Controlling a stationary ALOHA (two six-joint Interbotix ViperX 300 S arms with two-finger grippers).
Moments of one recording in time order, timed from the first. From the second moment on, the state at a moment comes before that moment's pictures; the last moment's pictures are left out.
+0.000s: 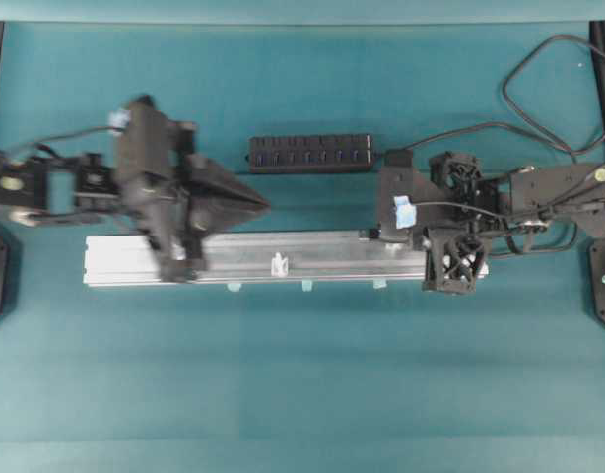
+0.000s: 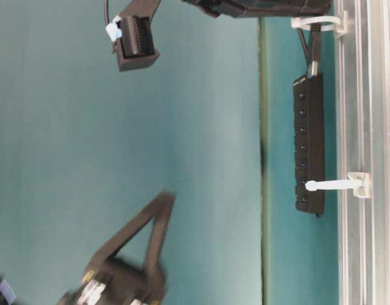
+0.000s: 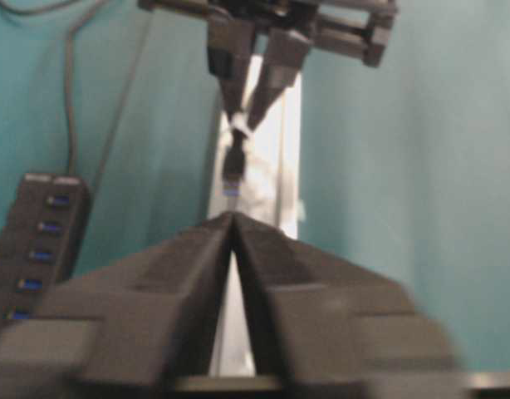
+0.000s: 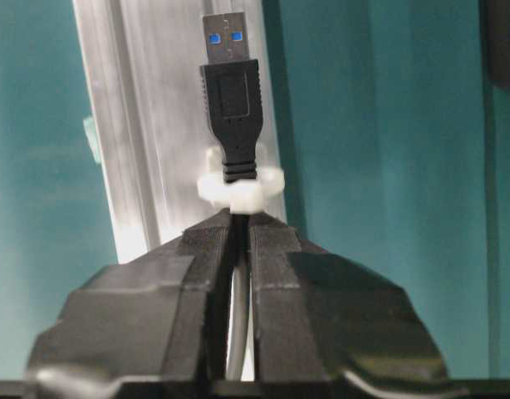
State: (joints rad) left arm 0.09 -0.21 0.79 0.01 -0.25 -0.05; right arm -0.10 -0.12 0.79 -0.14 0.49 0.09
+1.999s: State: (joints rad) left arm 0.11 0.37 0.41 0.01 -0.28 -0.05; right arm -0.10 -0.14 0.84 -0.14 0.35 0.09
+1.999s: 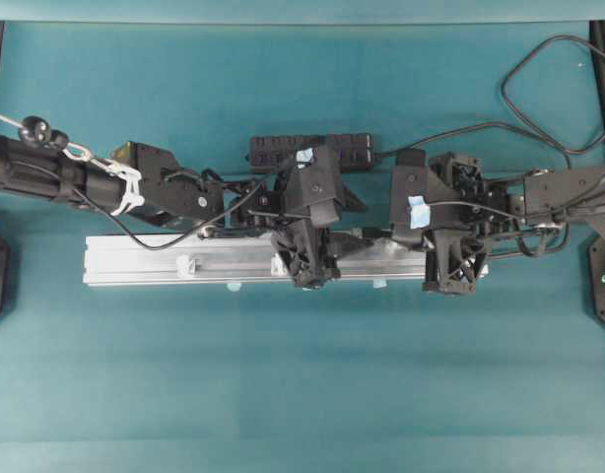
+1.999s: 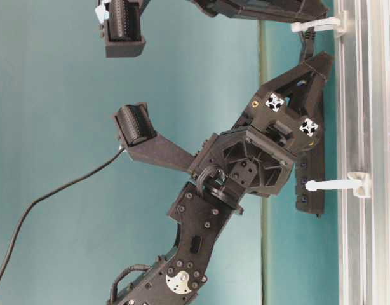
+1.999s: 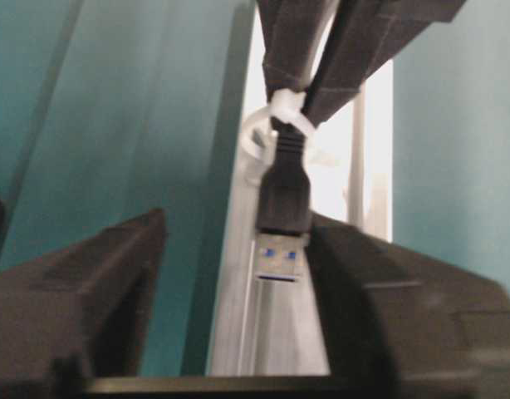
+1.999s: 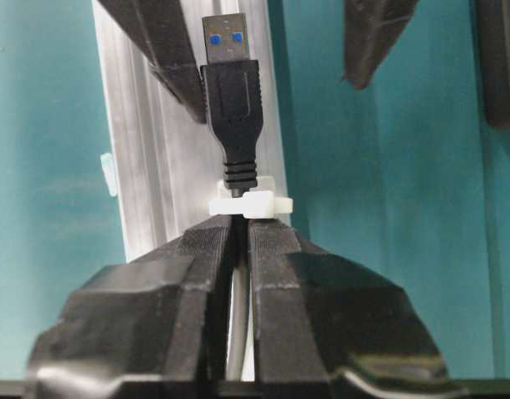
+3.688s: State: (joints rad) left arm 0.09 0.31 0.48 0.02 -0.27 -0.03; right arm -0.10 -0.17 0.78 -0.14 0.42 0.08
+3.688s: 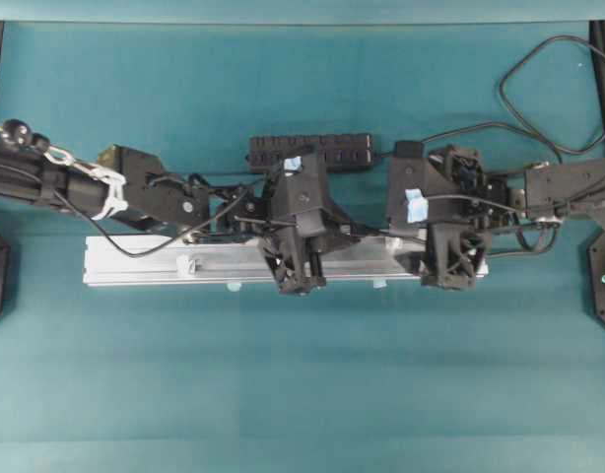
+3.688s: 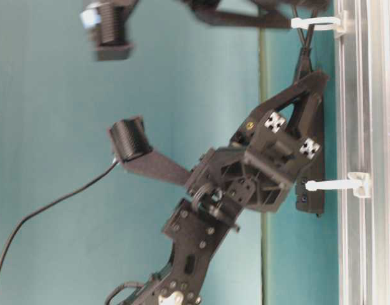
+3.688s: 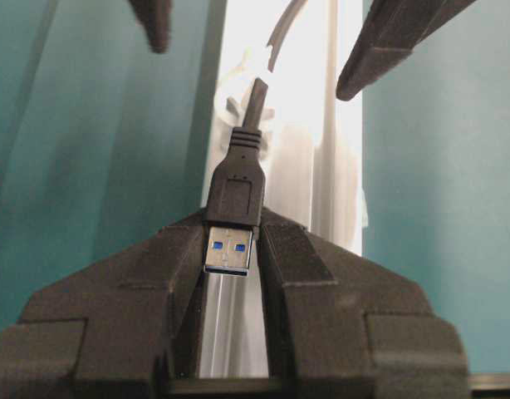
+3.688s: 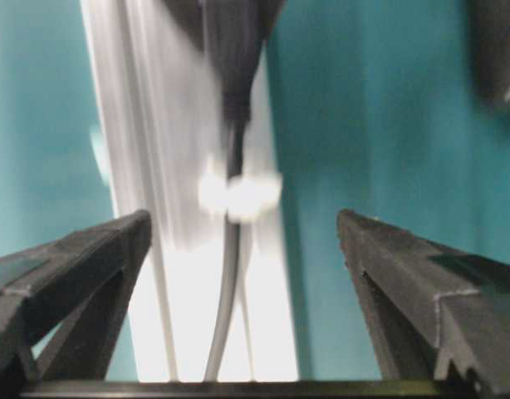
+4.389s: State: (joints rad) left arm 0.09 0.23 0.53 0.02 -0.21 -0.03; right arm -0.10 -0.02 0.67 -0.15 0.36 0.02
